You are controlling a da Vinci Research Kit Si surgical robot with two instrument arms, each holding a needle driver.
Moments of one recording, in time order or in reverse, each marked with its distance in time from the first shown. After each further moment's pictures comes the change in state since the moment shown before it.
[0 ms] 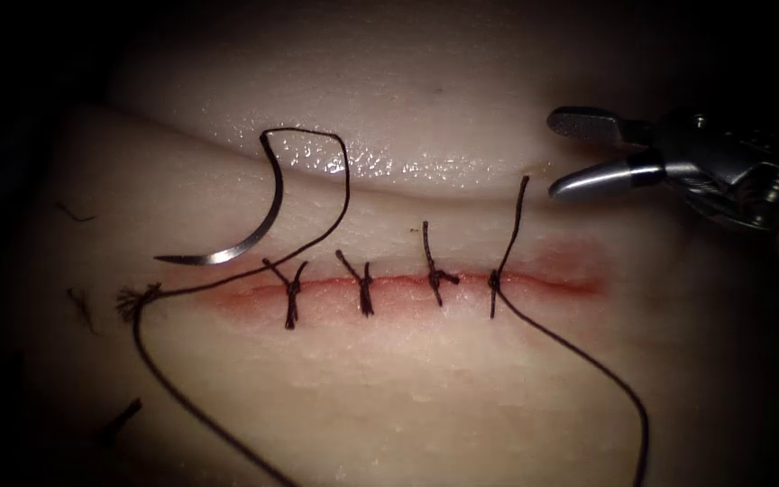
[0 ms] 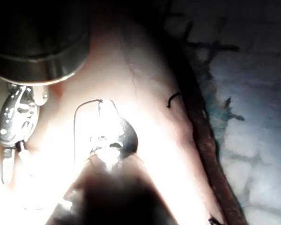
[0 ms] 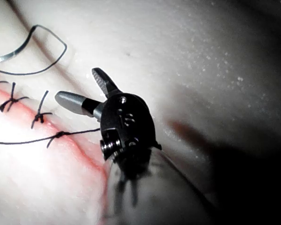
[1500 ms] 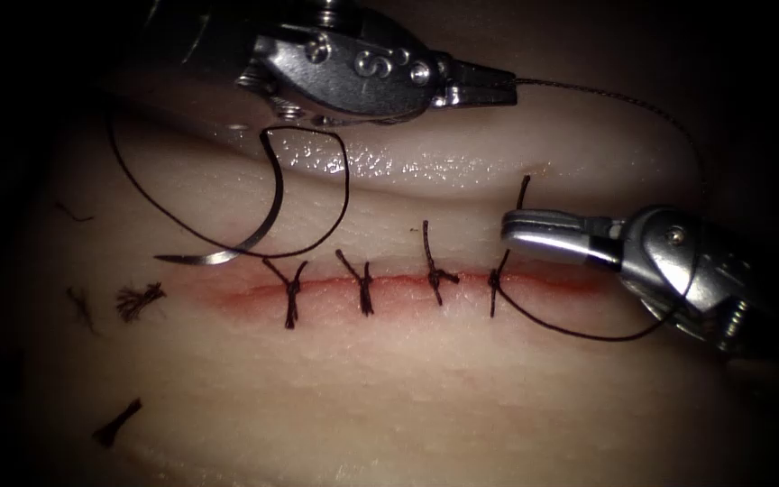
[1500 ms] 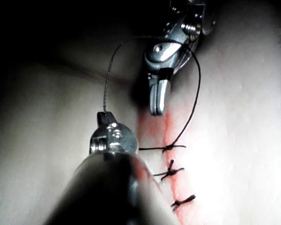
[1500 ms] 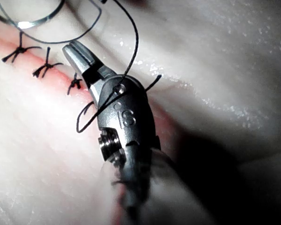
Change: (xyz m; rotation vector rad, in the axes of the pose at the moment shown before) right arm -0.002 -0.006 0.001 0.007 0.274 -0.088; left arm -0.023 -0.016 0.009 0.206 -0.225 -0.115
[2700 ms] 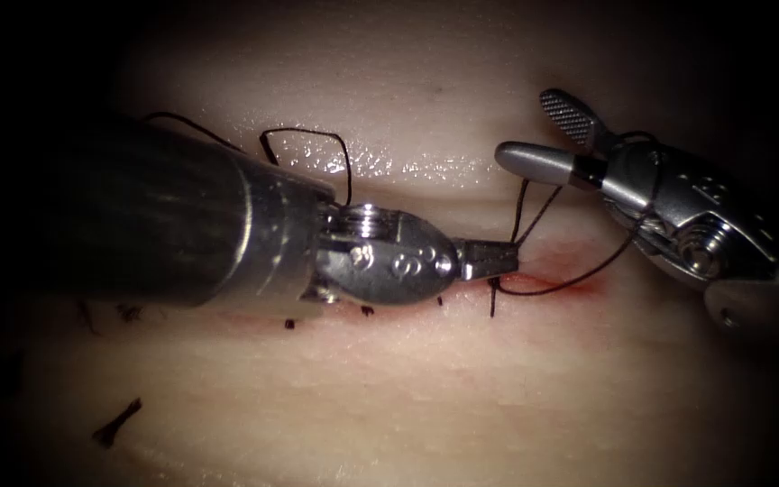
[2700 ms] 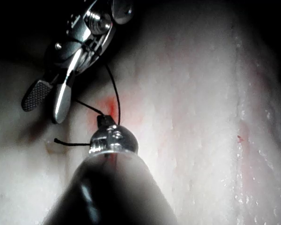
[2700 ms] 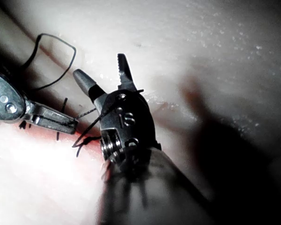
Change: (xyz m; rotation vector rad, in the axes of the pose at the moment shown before) right arm -0.002 0.004 0.002 -0.545 -0.272 0.224; left arm -0.003 0.010 0.005 -0.028 -0.030 0.005
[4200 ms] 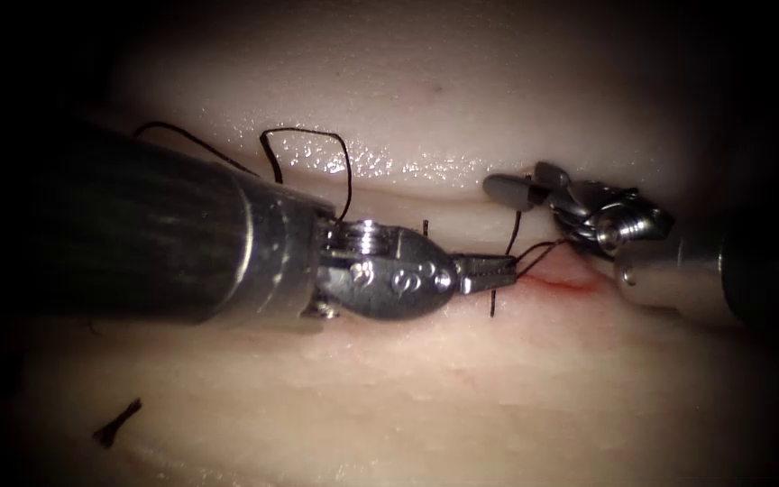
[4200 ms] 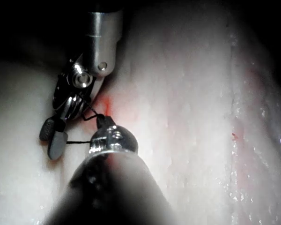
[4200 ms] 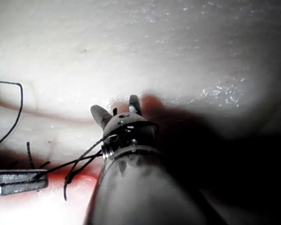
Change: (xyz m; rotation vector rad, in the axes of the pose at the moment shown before) right arm -0.010 0.005 0.006 -0.334 -0.238 0.420; left arm -0.001 0.001 0.000 -0.012 -0.006 0.013
